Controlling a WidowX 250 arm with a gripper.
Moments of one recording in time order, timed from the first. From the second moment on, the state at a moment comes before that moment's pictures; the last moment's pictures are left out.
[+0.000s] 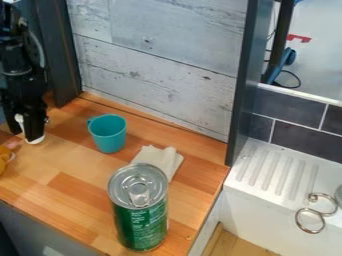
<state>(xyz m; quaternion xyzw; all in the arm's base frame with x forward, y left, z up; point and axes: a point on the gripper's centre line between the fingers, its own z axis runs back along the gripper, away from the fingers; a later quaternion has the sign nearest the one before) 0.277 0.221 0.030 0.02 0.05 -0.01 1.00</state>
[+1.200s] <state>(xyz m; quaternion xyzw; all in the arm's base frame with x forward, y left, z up) 0.278 0.245 0.025 0.01 0.08 0.07 0.99</state>
